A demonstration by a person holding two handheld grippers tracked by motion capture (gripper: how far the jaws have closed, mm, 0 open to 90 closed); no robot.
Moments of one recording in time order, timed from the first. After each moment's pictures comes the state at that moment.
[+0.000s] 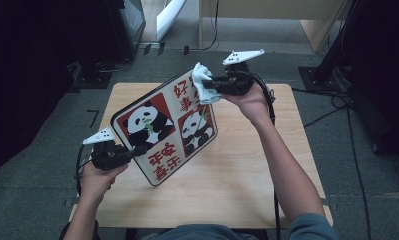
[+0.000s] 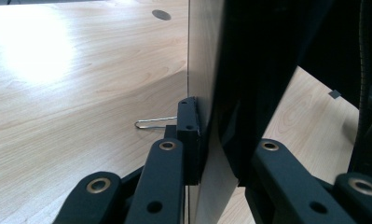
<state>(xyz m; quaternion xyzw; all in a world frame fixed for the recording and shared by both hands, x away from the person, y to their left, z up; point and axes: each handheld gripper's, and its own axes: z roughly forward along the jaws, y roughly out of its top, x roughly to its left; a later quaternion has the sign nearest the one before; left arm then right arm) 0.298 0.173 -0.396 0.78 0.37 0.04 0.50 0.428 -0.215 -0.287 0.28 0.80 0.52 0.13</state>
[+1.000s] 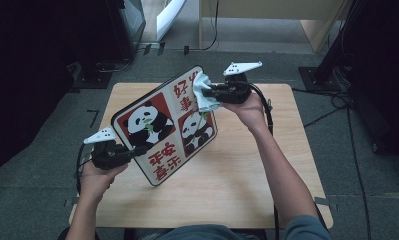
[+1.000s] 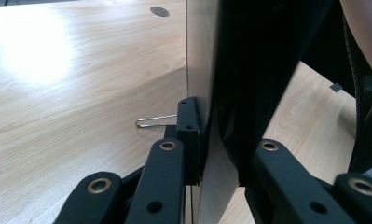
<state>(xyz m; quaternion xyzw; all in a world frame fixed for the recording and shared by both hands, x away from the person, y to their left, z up) 0.300 0.173 -0.395 0.79 0.36 0.04 0.50 0.434 -0.219 -0.326 0.28 0.79 0.54 0.10</state>
